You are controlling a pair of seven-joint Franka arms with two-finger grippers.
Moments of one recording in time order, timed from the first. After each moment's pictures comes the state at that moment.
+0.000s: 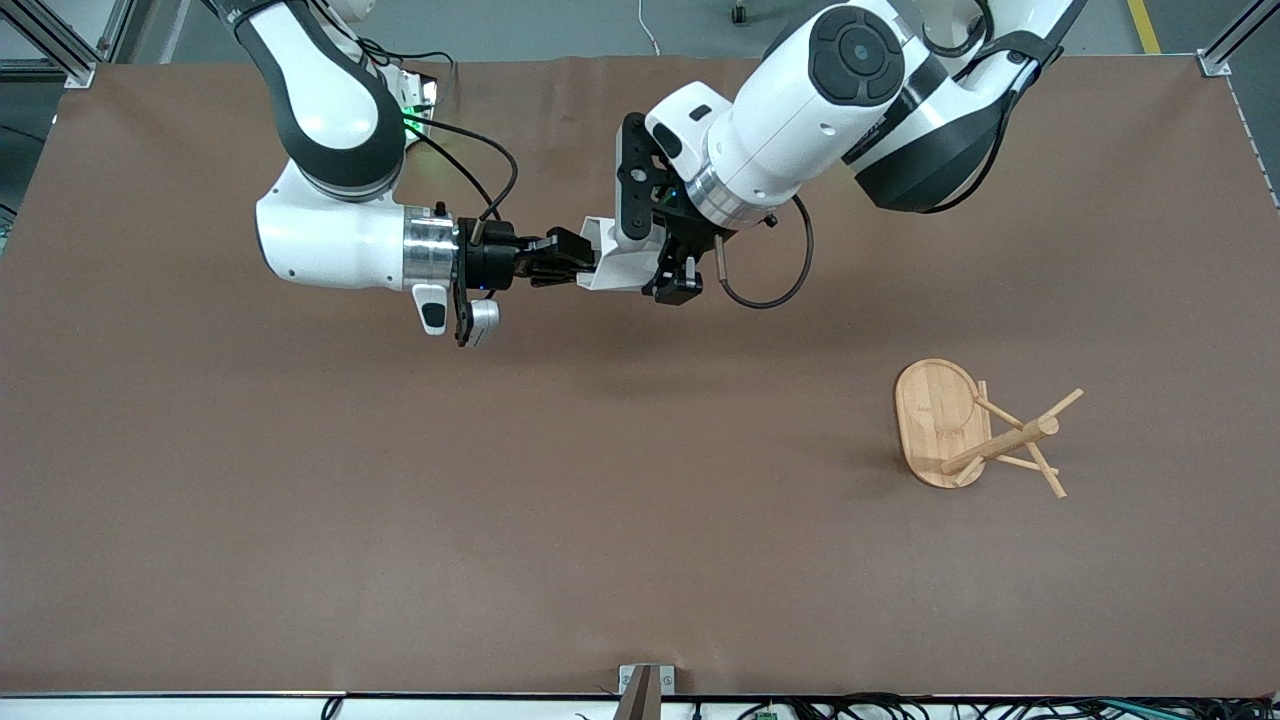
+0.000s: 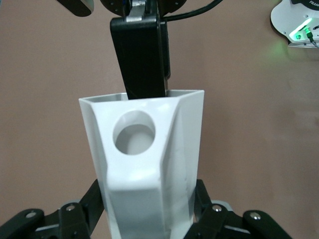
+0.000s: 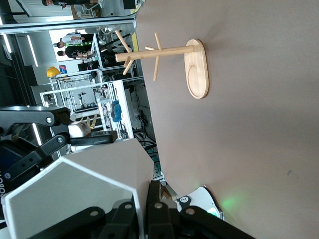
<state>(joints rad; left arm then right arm) -0.13 0.42 -0.71 -1.35 -0.08 1.91 0.81 -0.04 0.20 0.58 -1.92 1.33 2.17 -0.21</state>
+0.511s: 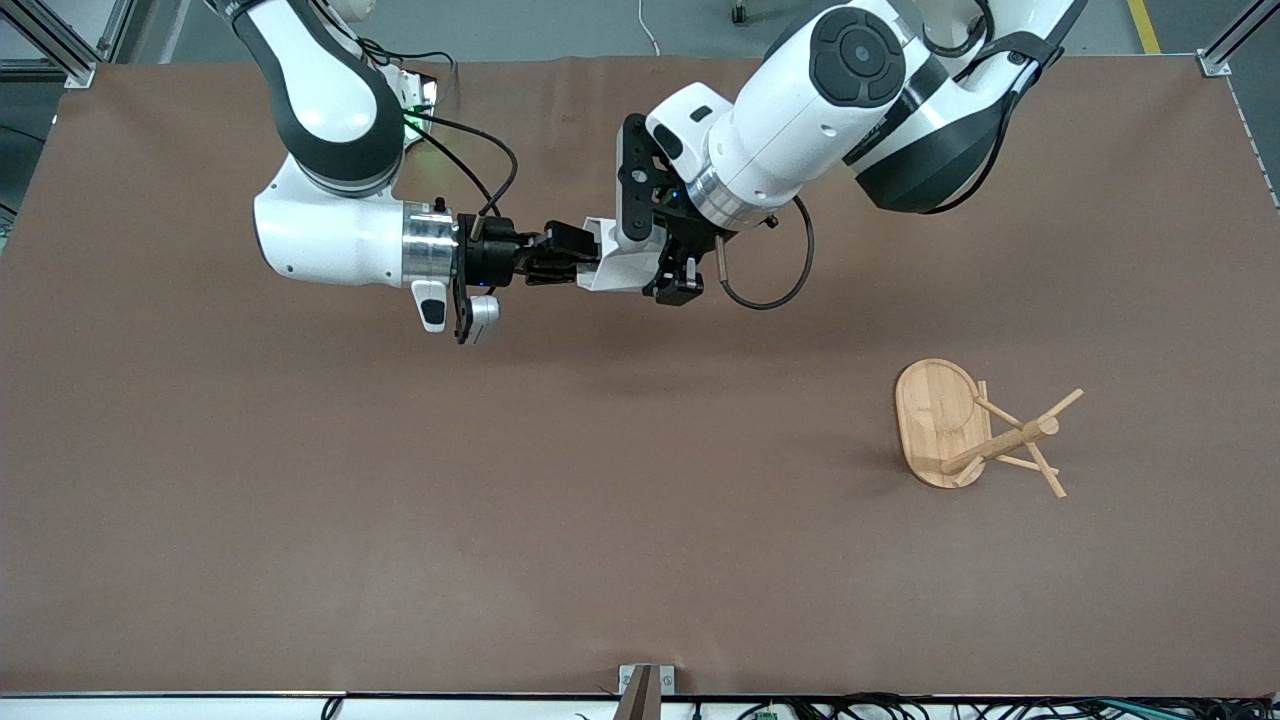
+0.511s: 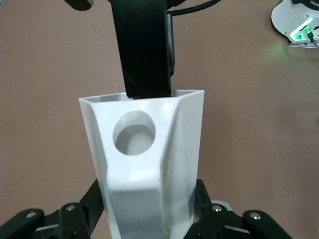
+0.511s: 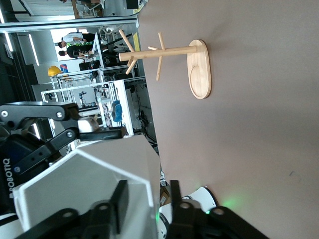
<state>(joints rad) -0.13 0.43 -0.71 -1.35 -0.08 1.91 0.81 -0.04 0.19 0.58 -1.91 1.33 2.17 -0.21</state>
